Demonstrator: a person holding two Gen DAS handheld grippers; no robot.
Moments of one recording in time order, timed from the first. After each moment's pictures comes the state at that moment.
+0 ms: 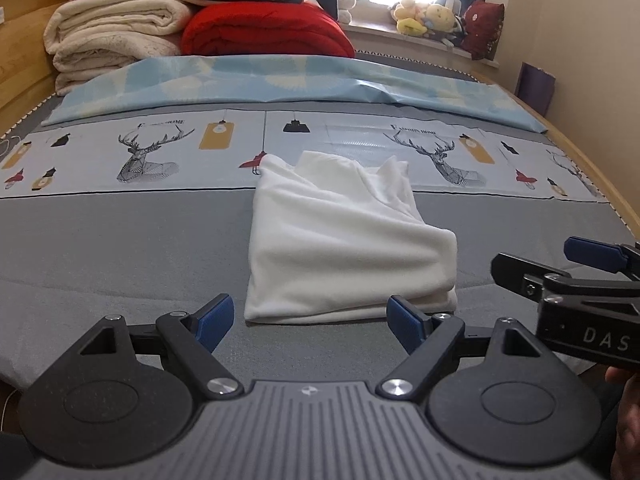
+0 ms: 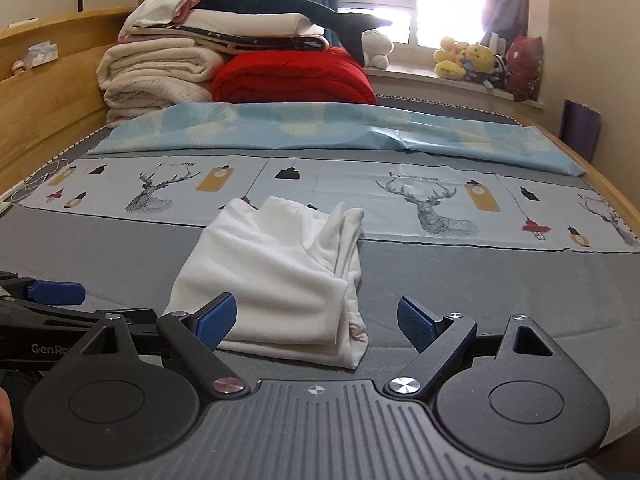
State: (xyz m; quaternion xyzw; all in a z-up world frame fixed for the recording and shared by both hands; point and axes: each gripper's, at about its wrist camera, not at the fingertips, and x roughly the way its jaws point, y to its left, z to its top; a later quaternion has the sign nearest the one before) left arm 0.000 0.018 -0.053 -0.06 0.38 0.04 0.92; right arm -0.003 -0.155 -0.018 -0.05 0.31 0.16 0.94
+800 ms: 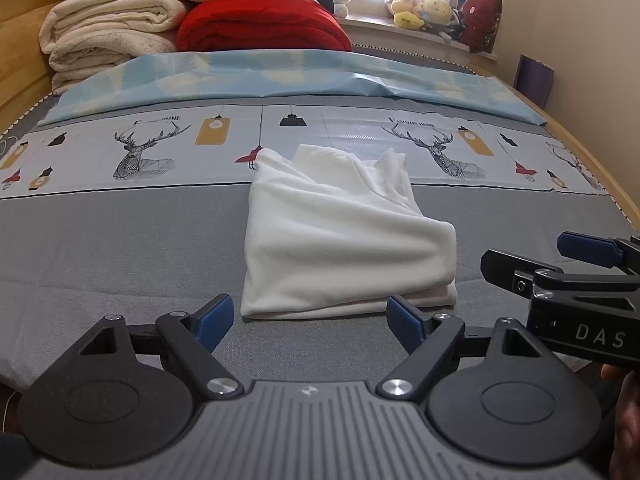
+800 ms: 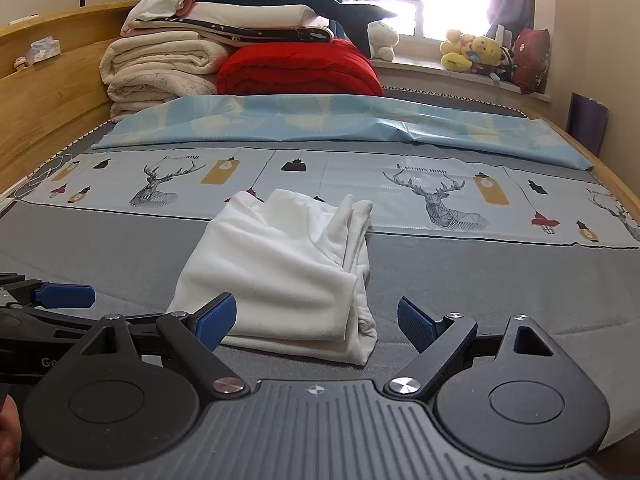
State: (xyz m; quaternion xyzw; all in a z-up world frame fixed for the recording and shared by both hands) left arm 0.003 0.015 -0.058 -0.05 0.39 0.03 0.92; right arm 0.002 -0.152 -0.022 -0.05 0.32 0.16 0.93
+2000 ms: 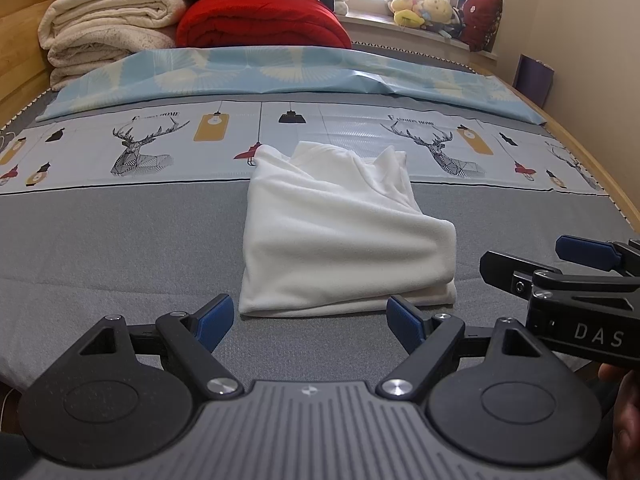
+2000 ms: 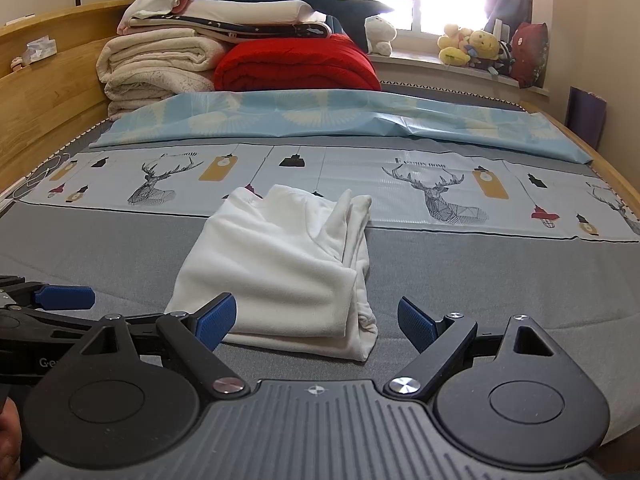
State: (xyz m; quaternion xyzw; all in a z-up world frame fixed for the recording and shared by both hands) left arm 0.003 0.018 -0.060 -0.05 0.39 0.03 0.92; right arm 0.004 -0.151 -0.023 -0.04 0.33 0.16 0.93
